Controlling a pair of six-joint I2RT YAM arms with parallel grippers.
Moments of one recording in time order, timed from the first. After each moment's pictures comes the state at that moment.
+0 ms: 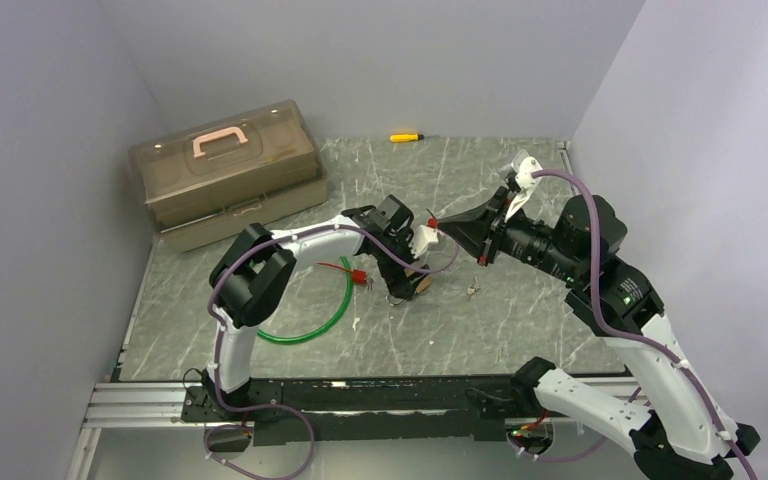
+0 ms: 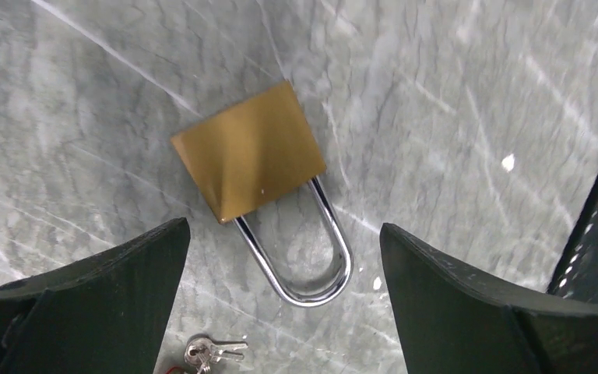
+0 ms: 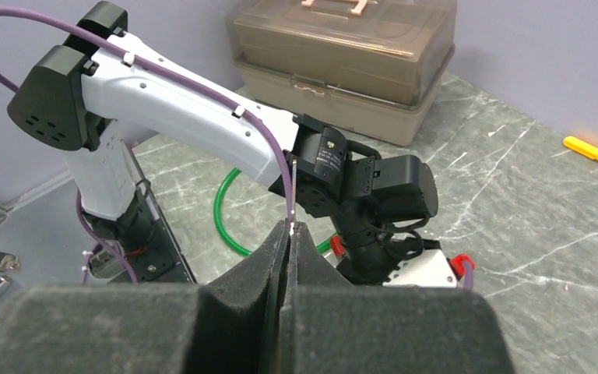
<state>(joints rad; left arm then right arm) -0.80 2.01 1.43 -0.51 0.48 0.37 0.64 0.83 1.29 -0.52 -0.34 0.13</state>
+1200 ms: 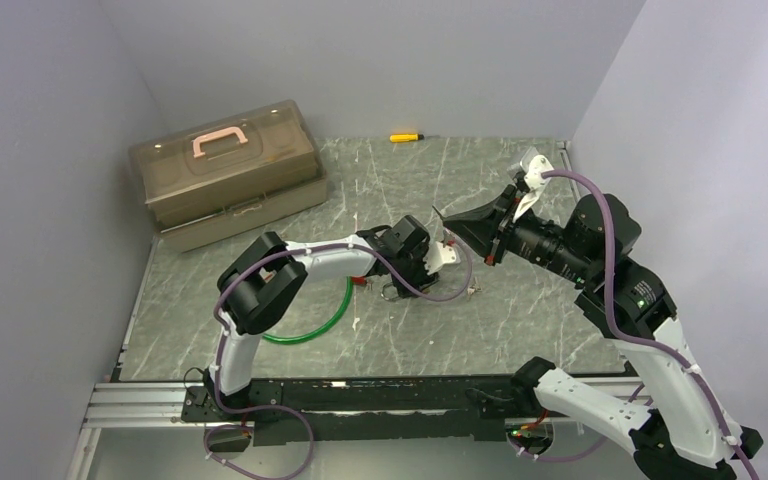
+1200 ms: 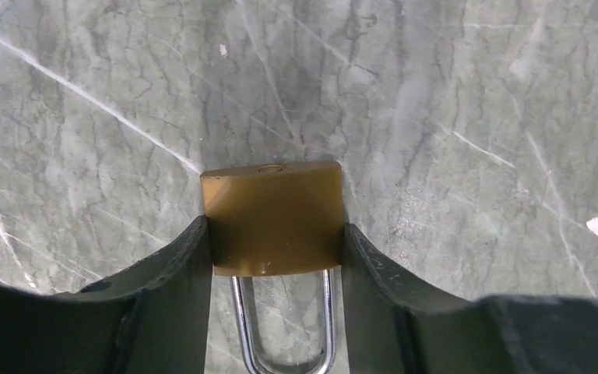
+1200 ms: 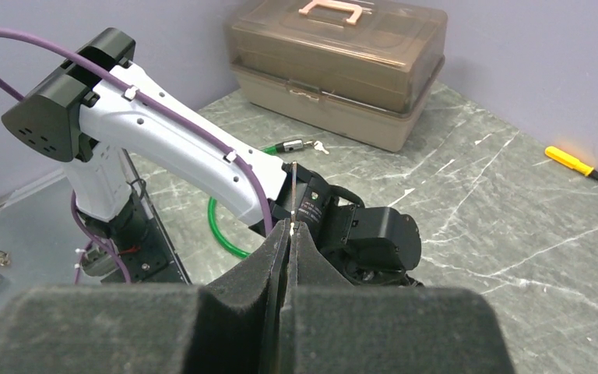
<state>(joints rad) -0.91 2.02 1.37 -0.30 0.24 0.35 0.64 0.84 1.36 -0.58 -0.33 0.10</state>
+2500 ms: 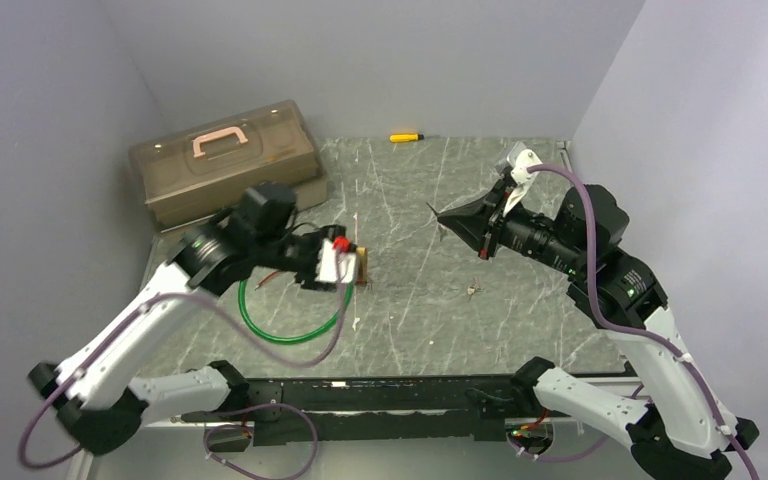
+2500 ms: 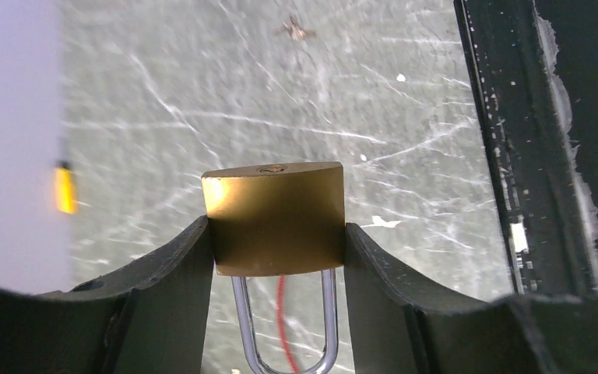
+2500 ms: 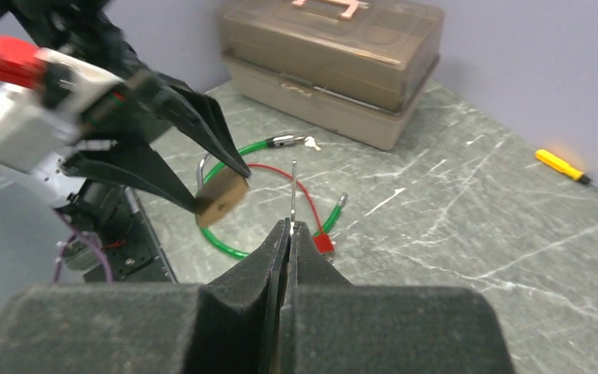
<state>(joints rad) -0.73 1.18 1.38 -0.93 0.58 0.87 0.64 0.88 1.38 -0.58 -0.32 0.05</state>
